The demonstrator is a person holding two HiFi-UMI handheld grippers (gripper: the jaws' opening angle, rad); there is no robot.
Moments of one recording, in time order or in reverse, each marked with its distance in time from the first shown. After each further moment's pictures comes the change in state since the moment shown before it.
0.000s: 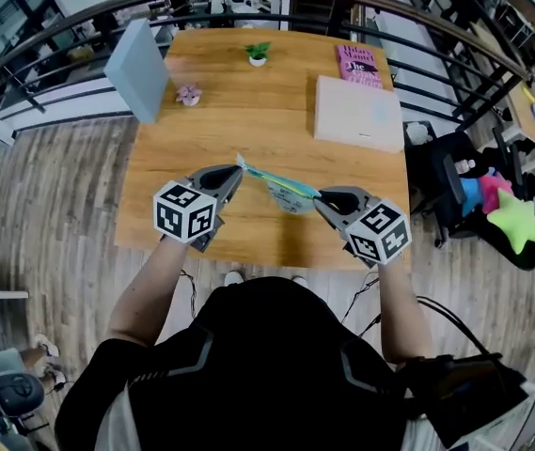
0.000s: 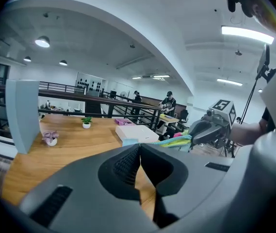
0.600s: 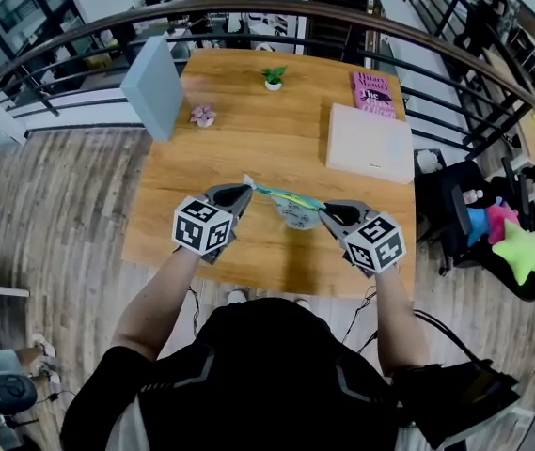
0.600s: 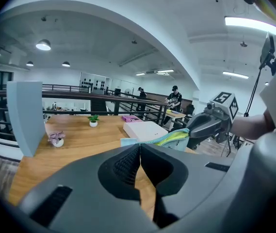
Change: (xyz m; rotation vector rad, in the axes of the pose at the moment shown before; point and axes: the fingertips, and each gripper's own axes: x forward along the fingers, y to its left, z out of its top) left arm 0.021 0.028 -0.008 0.028 0.036 0.086; right arm 0.033 -0.040 0.002 -0.028 0.013 -0.036
